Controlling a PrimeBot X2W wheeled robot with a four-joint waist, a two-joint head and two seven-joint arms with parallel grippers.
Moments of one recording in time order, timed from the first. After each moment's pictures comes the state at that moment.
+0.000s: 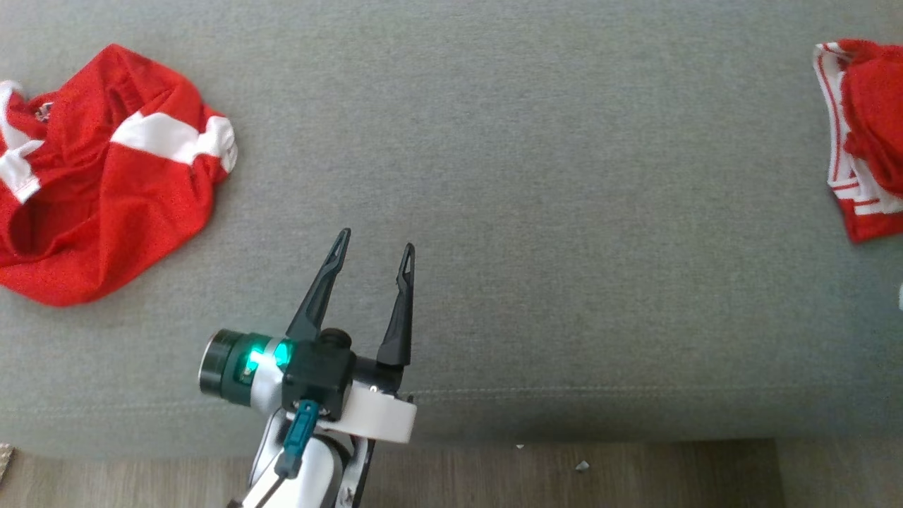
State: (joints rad) left arm -0.13 0.10 -0.51 0.01 -0.01 0.26 -0.26; right arm -0.53 -0.27 -0.44 0.70 -0.27 0.13 -0.06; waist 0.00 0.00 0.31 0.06
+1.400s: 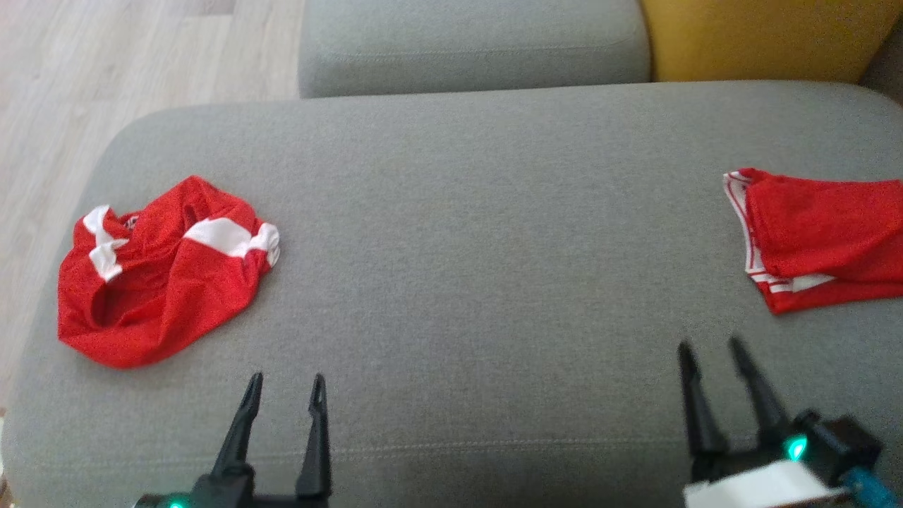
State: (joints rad) left arm 0.28 0.10 -0.31 -0.15 -0.07 0.20 -0.26; right arm 0.11 -0.13 0.18 0.19 0.19 0.13 -0.25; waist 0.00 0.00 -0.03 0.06
